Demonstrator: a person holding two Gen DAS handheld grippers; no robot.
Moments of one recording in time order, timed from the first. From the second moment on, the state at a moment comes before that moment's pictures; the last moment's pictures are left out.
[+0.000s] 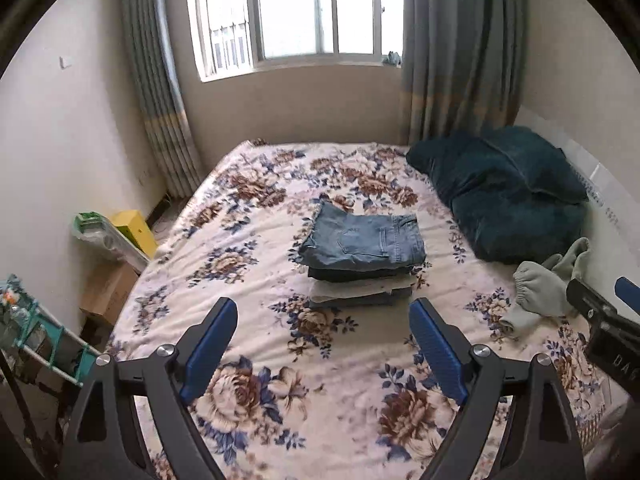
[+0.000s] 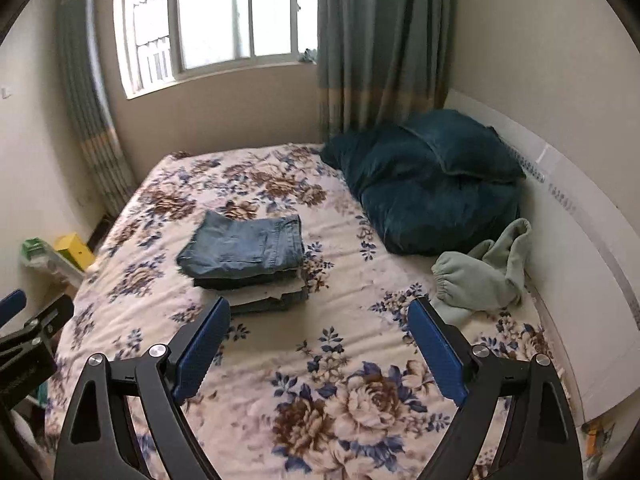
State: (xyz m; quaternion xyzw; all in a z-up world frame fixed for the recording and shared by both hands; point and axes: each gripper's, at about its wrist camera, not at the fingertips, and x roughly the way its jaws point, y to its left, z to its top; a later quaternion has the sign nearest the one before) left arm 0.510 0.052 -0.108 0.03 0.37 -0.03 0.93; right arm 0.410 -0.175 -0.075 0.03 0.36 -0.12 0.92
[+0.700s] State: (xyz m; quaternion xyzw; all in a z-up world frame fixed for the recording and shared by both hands) left arm 0.342 0.074 -0.018 0.02 0.33 -0.01 0.94; right arm 0.187 -0.148 0.045 0.04 0.32 -0.07 0.94
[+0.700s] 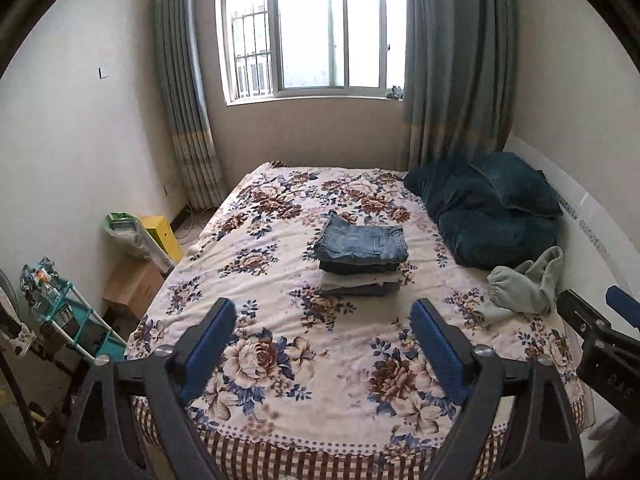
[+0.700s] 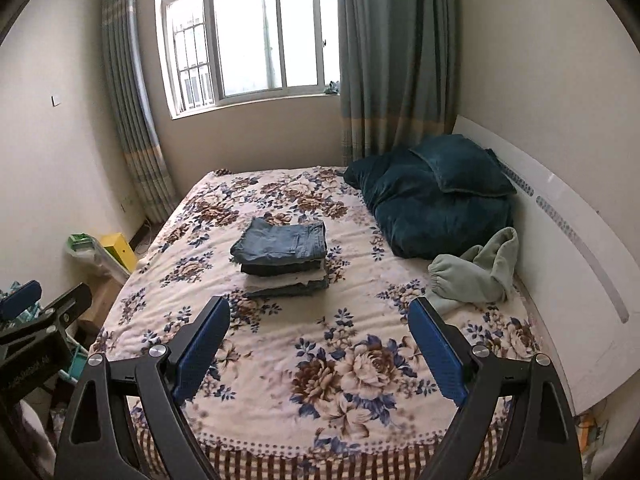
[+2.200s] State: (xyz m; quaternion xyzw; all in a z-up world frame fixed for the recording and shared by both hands) left arm 0.449 0.074 -0.021 0.04 0.35 0.01 0.94; right arm 0.321 -0.144 0.045 0.04 0.35 -0.08 0.93
